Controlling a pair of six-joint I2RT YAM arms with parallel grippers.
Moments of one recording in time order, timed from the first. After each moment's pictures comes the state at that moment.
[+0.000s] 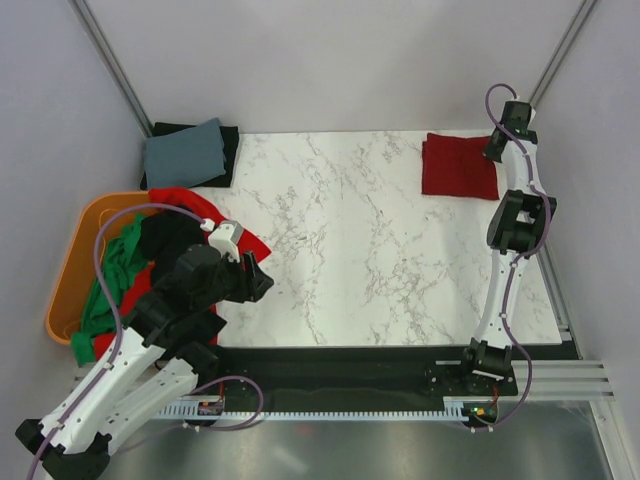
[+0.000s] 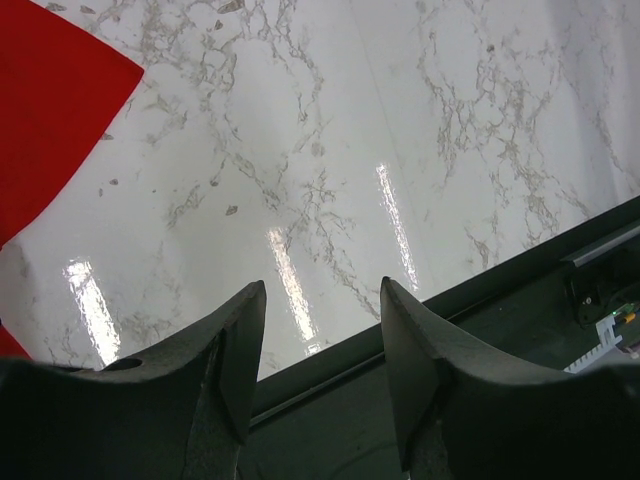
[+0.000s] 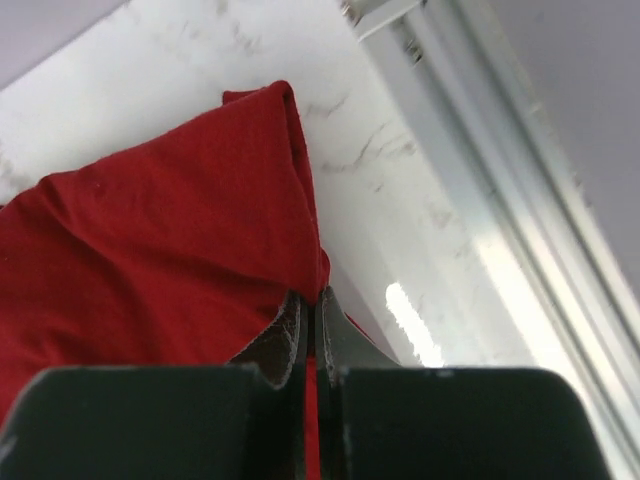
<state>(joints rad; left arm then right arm) -0.61 0.62 0.76 -0.72 0.00 -0.48 -0.23 2.58 2.45 -0.67 0.13 0.26</state>
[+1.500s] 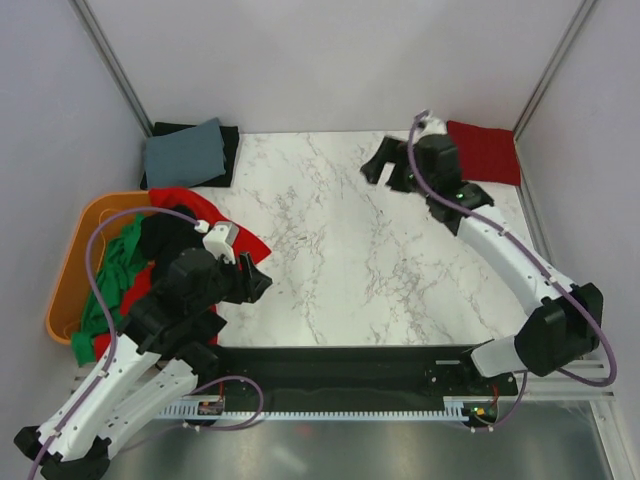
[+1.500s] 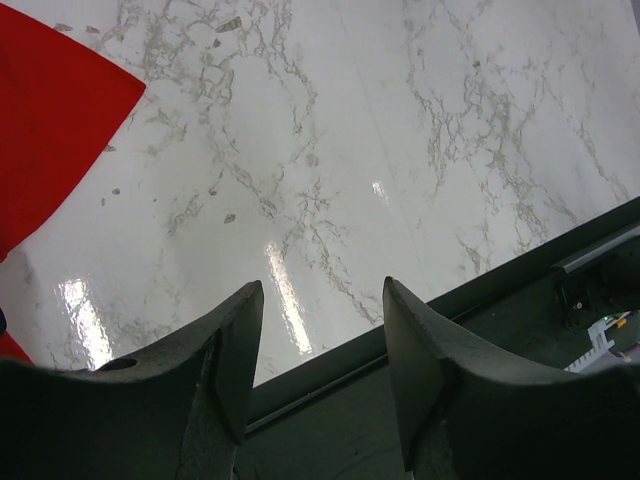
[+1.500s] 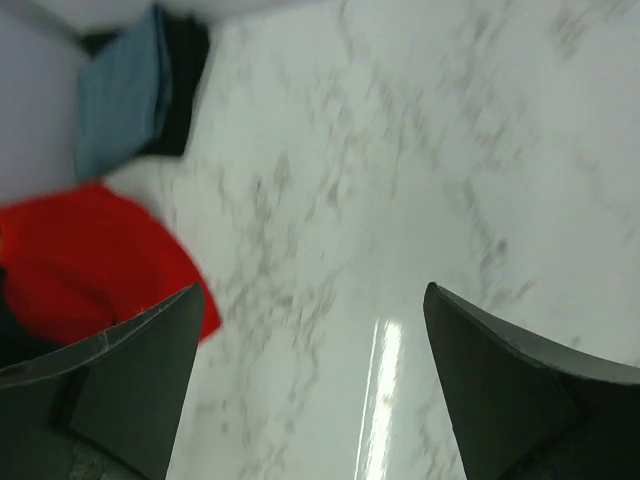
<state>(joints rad) -0.61 0.58 0.76 -0.72 -0.01 -0.48 0.32 1.43 1.34 -0.24 -0.01 0.53</state>
